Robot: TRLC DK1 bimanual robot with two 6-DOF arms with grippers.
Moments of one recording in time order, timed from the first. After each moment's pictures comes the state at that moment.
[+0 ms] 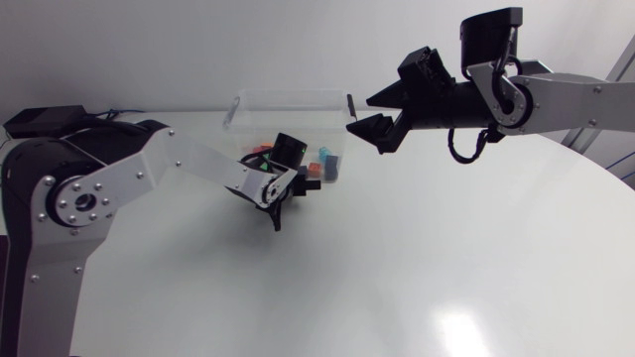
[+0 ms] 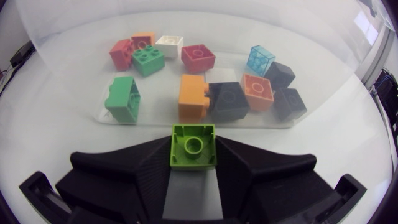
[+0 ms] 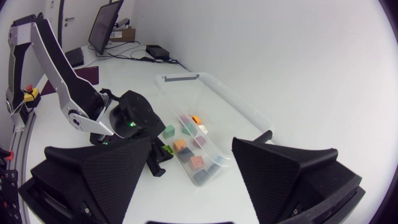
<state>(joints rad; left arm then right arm) -0.53 2.33 1.41 0.14 -0.34 -0.40 0.26 1.65 1.17 -0.01 -0.56 -0.50</state>
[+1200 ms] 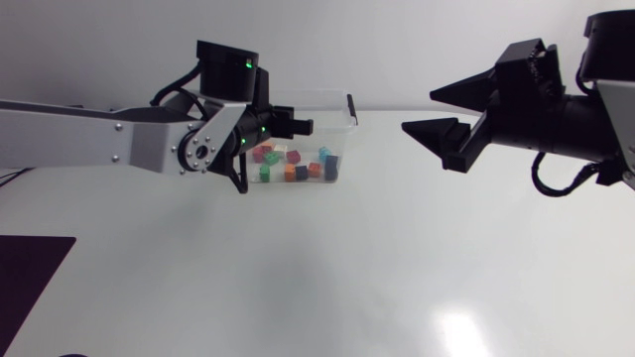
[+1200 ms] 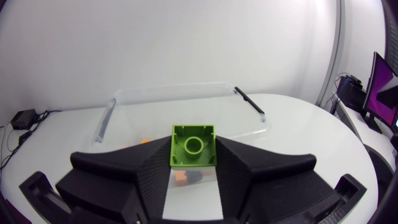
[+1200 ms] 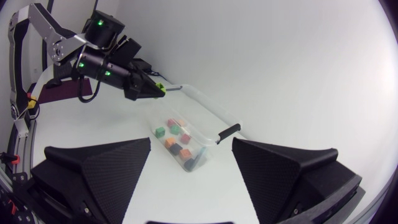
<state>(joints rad) -0.54 1.76 1.18 0.20 -0.27 -0.14 0.15 1.18 0.87 -0.04 -0.55 -0.45</state>
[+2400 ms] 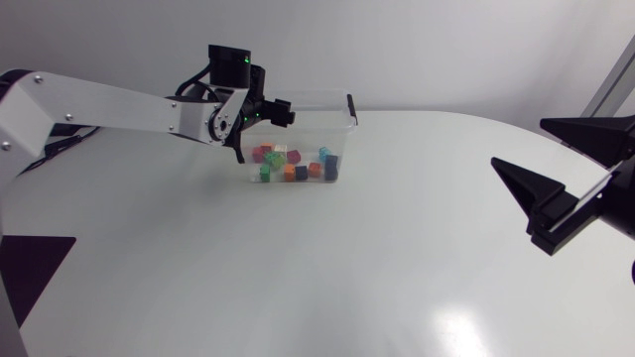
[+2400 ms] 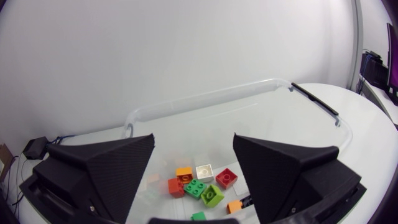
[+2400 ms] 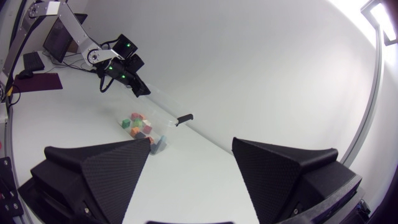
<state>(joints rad) -0.38 2.06 1.46 0.24 -0.22 0.09 -0.04 0.55 0.55 -0.15 -0.46 -0.48</state>
